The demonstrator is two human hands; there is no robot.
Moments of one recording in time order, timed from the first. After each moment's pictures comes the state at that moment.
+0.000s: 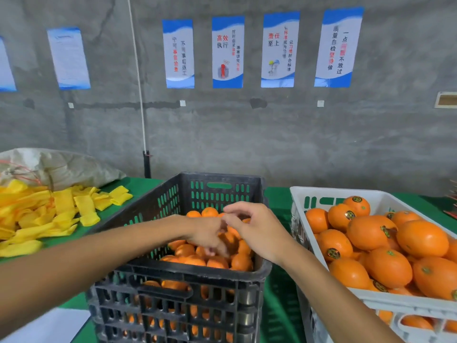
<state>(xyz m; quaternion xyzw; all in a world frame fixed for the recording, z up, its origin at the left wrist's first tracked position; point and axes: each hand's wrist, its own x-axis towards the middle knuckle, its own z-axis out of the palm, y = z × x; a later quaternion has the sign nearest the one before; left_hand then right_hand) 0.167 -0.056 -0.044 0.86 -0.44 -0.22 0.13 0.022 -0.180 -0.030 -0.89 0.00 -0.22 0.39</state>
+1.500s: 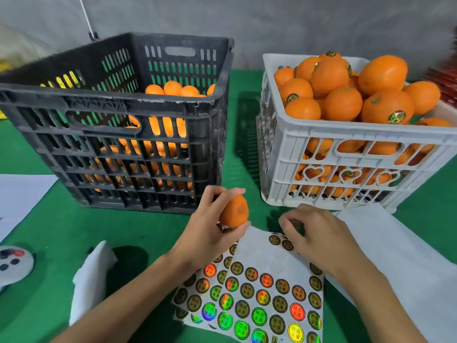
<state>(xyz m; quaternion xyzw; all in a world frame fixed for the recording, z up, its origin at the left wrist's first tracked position) -0.075 -0.023 -0.262 0.75 -0.47 -0.01 0.48 -0.229 -0.225 -0.211 -0.97 0.18 -0.10 0.14</state>
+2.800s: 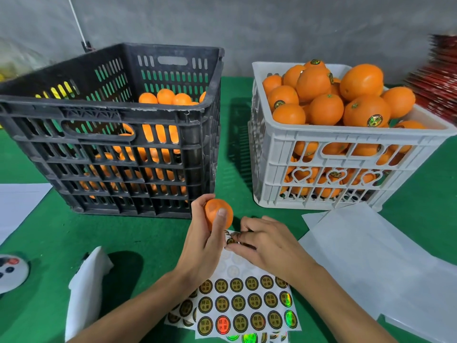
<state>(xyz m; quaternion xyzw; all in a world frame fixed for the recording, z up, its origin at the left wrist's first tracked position) -0.104 -0.028 -0.275 0.68 -0.30 -0.10 0.66 -0.200 -0.184 -0.242 -0.98 -0.06 -0.18 0.09</state>
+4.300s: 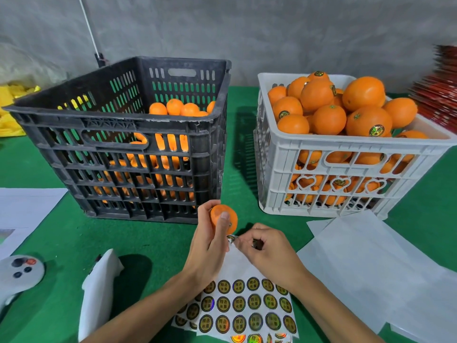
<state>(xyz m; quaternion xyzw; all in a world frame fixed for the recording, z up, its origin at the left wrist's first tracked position) -0.100 -0.029 -0.276 0.69 -0.26 -0.12 0.67 -0.194 -0.173 -0.263 -0.86 0.13 -0.13 0.47</state>
